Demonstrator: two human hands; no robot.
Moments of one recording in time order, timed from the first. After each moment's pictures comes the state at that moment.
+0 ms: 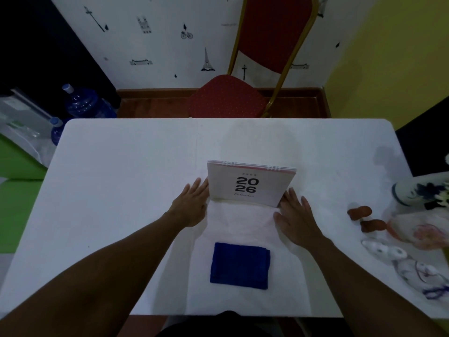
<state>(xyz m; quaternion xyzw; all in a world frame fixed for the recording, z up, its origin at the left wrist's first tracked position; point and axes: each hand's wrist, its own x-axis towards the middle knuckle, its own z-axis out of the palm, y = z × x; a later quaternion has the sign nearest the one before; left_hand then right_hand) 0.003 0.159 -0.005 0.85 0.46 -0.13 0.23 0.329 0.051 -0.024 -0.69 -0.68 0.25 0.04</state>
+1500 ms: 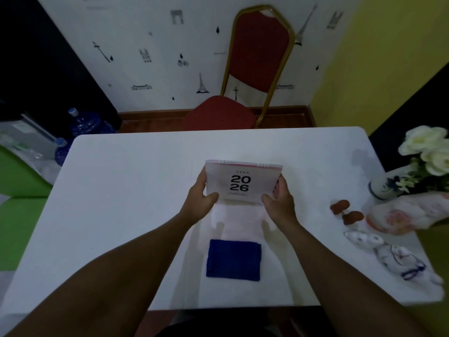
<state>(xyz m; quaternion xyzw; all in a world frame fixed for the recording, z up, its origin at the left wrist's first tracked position) 0.047 0.126 0.058 0.65 0.52 0.25 0.49 0.283 0.058 0.048 -0.73 -0.38 0.41 0.39</state>
